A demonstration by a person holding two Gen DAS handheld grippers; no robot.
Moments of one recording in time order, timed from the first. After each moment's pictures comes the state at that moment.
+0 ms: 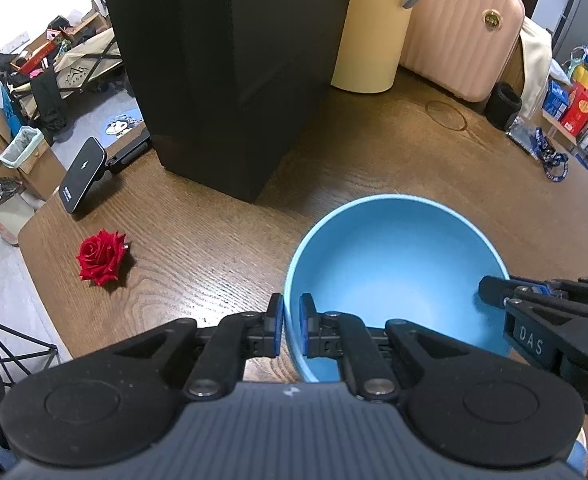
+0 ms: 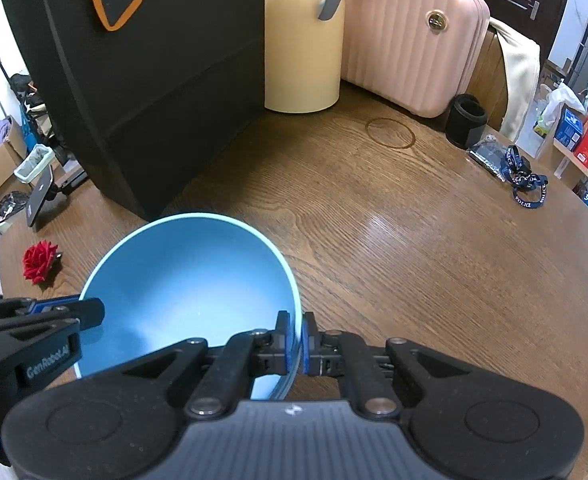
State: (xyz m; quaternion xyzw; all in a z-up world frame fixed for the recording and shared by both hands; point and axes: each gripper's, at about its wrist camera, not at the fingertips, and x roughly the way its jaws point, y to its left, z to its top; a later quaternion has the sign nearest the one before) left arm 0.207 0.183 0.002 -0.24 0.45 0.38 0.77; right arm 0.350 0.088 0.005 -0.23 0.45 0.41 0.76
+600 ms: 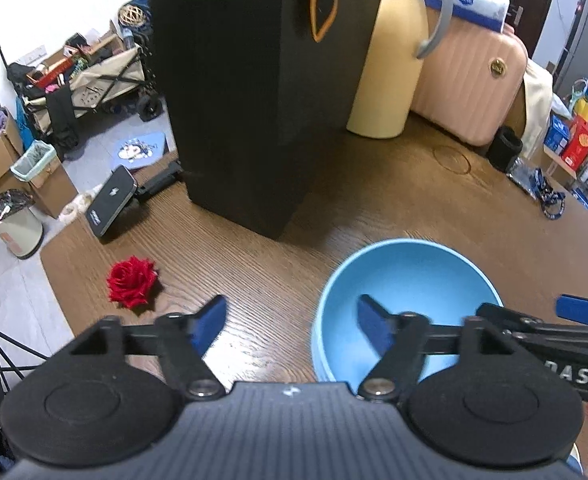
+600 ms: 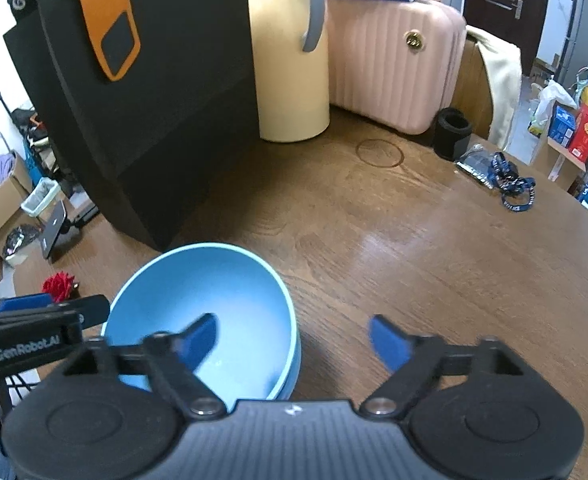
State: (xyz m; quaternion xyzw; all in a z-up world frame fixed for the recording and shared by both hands) left arm 0.182 0.186 0.030 -0.23 0.40 0.41 0.79; right arm 0.349 0.066 0.030 -0.19 0.43 0.41 0.78
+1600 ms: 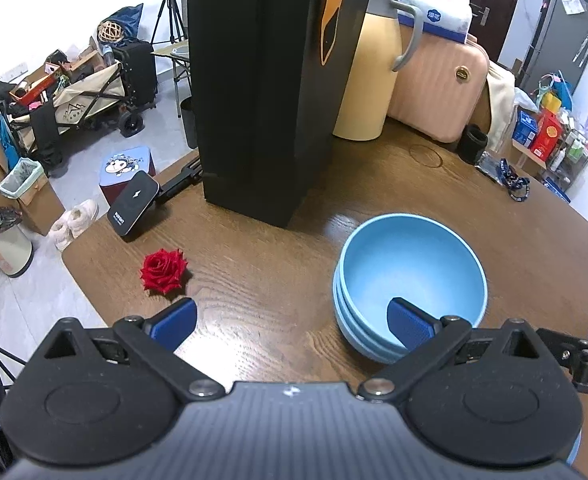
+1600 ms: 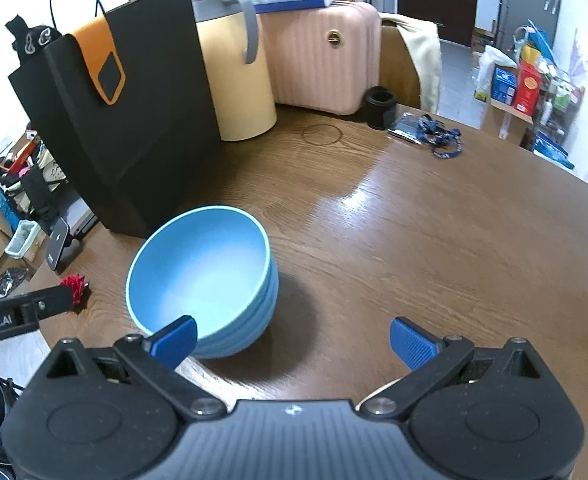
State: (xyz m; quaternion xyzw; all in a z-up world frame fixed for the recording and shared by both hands) left arm 0.112 0.166 0.062 -0.21 0.39 0.36 0.82; right arm 0.294 -0.022 0.064 -0.13 0.46 0.34 0.81
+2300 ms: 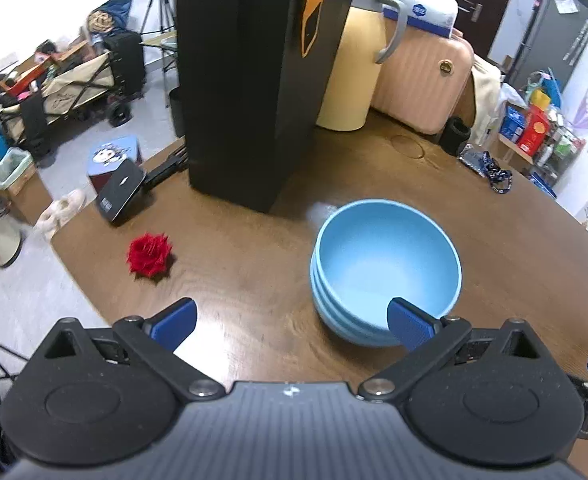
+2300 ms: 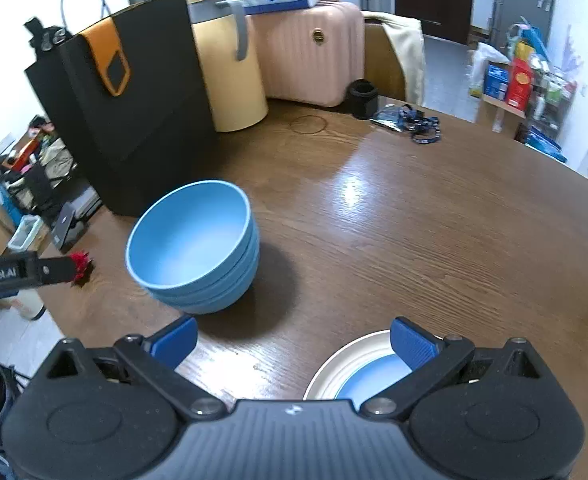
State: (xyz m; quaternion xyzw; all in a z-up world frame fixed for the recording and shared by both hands) left arm 0.115 0.160 0.066 -0.23 0.39 0.34 0.82; right arm 0.276 -0.064 0.070 -0.13 0.46 0.33 0.82
